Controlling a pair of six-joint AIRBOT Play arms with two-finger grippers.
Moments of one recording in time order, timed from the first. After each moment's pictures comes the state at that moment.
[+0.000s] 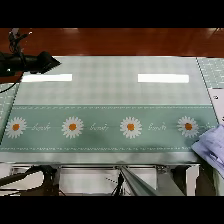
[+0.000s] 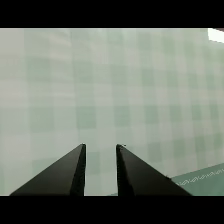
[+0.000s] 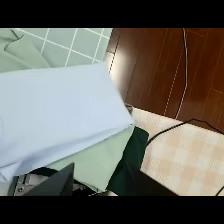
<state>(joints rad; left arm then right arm) 0.14 -1.35 1.28 0.77 -0.97 -1.23 -1.13 -0.63 1.27 -1.92 1.79 1.56</state>
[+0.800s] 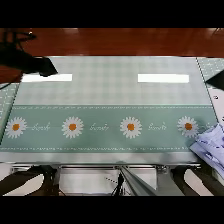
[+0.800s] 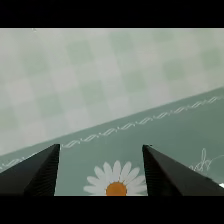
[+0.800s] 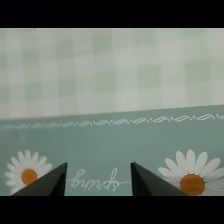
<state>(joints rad) -0.09 -1.22 1.49 1.35 -1.38 -1.37 -0.35 -0.99 1.27 -1.17 1.45 1.39</state>
